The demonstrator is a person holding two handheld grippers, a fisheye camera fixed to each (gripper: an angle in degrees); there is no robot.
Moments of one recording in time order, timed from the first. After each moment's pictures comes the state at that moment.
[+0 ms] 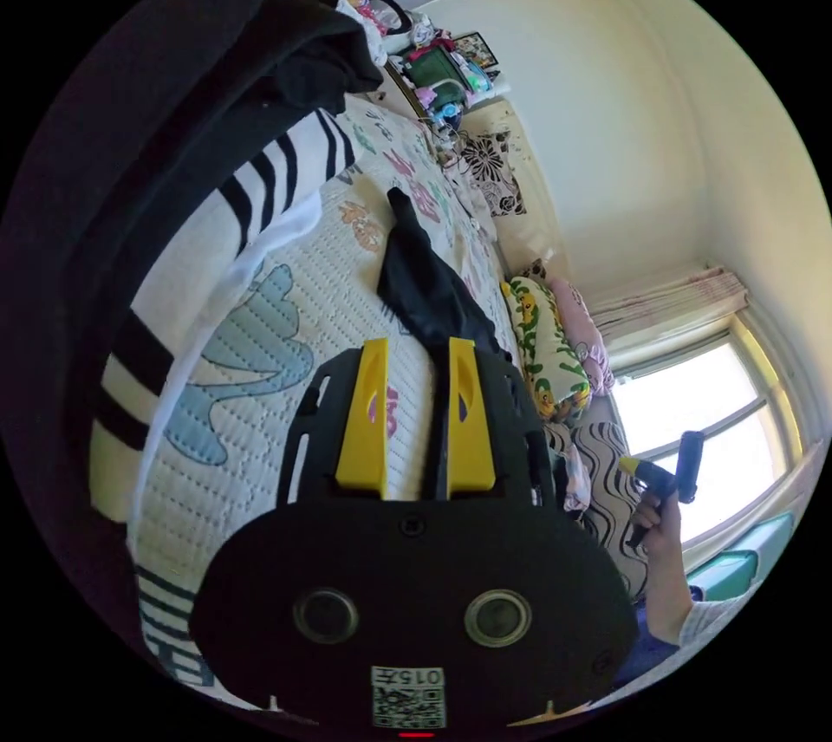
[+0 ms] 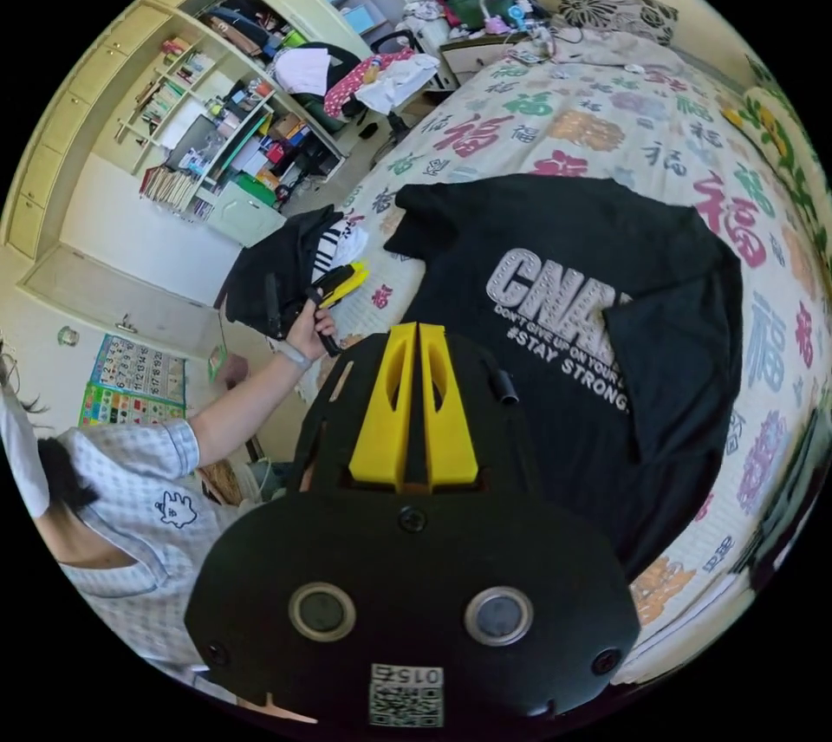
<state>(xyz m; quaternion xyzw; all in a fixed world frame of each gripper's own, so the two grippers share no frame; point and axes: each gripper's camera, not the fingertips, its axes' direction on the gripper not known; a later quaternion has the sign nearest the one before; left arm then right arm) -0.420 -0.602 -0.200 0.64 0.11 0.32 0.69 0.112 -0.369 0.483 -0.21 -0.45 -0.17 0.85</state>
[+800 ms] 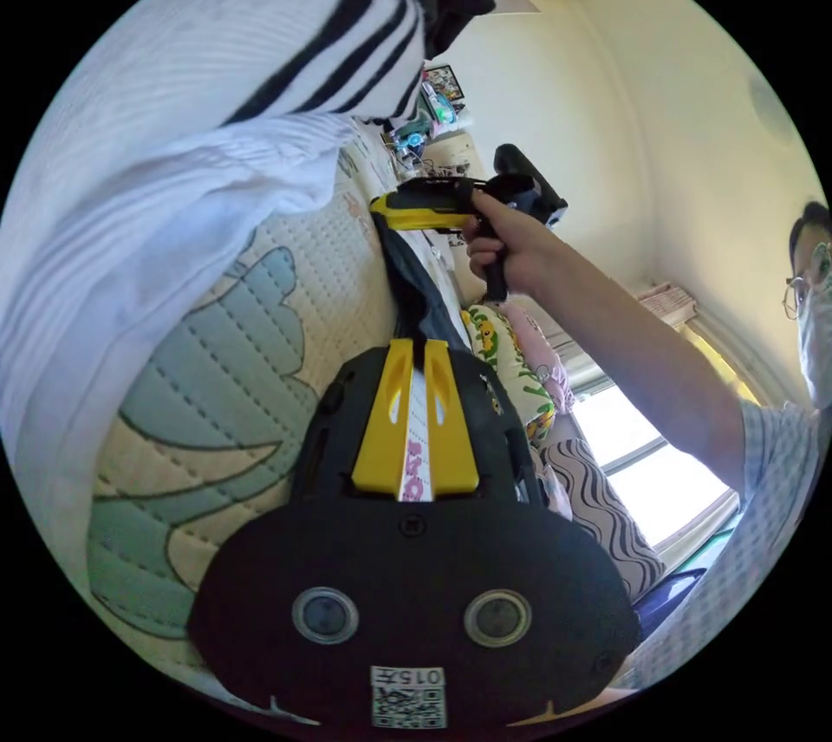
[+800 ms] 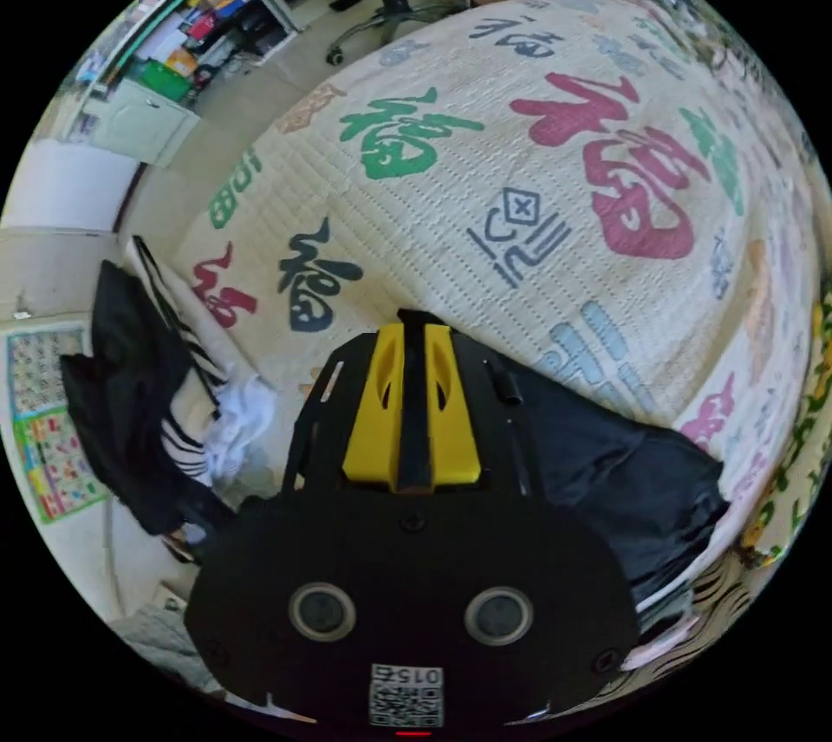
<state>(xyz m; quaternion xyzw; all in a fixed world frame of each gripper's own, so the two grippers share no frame) -0.440 -0.526 -0.161 0.65 0.19 0.39 0.63 -0.299 -0.421 0.727 -0.32 -0.29 -0.35 0.83</state>
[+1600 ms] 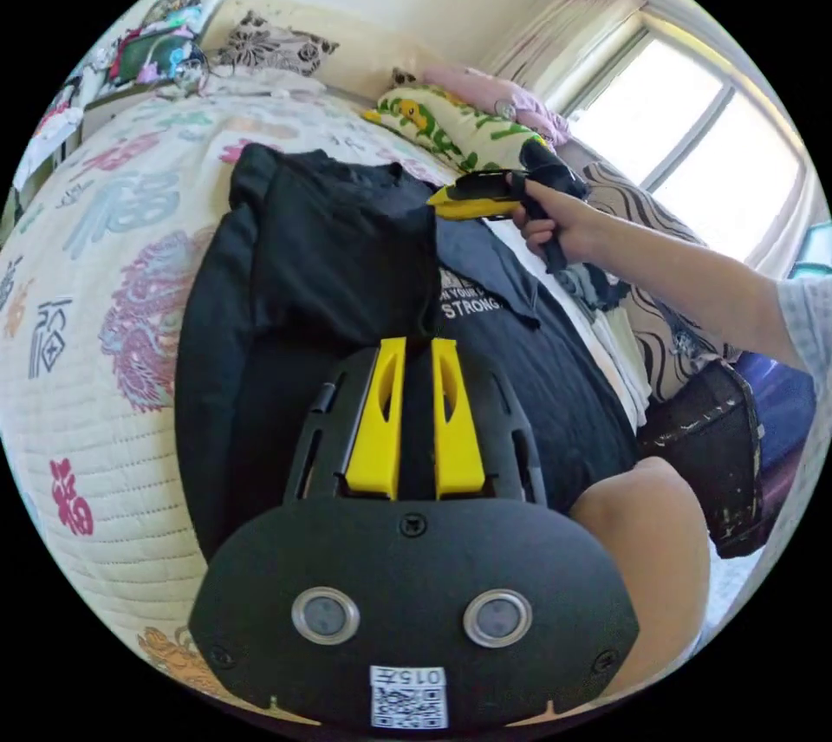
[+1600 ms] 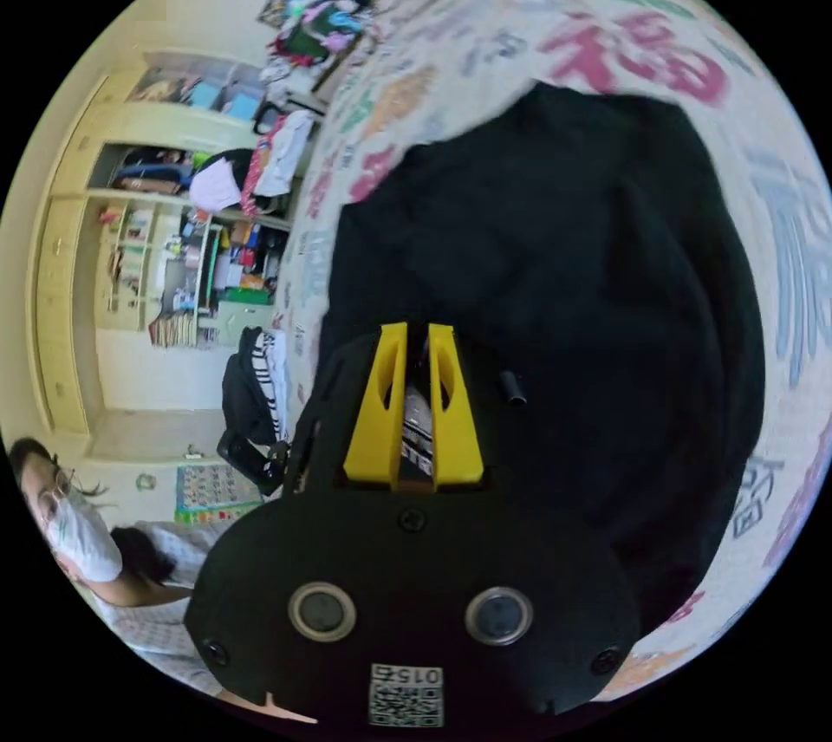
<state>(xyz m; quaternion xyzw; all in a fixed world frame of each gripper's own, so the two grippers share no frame) -0.250 -0.561 0.201 0.47 -0.21 0.56 0.65 0.329 -0.435 0.751 -0.30 -0.49 0.06 0.82</state>
